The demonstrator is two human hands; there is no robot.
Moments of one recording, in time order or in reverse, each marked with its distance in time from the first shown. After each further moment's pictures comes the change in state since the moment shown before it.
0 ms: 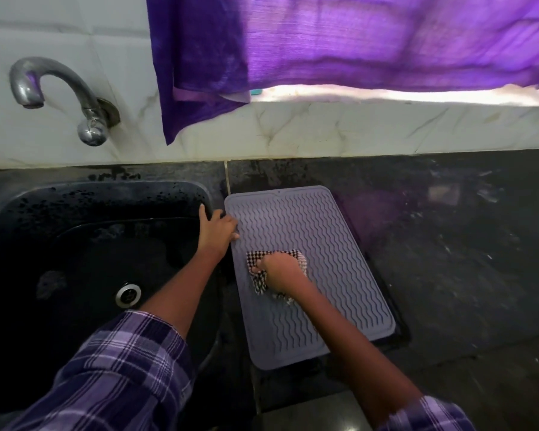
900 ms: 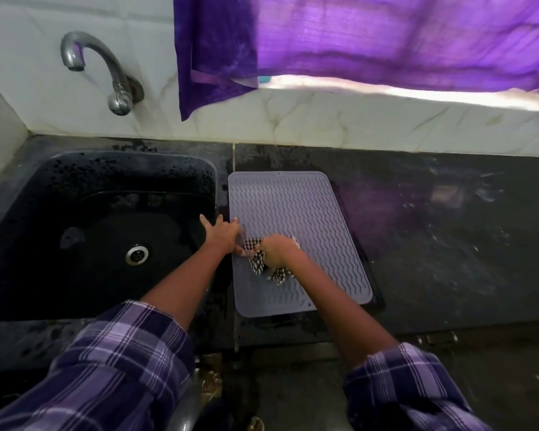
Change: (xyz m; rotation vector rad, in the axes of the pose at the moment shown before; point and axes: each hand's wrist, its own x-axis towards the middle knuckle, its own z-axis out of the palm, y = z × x) left_hand -0.085 0.054 -0.016 -0.120 -0.400 -0.151; right_hand -0.049 0.010 0.006 -0.087 -0.102 -0.119
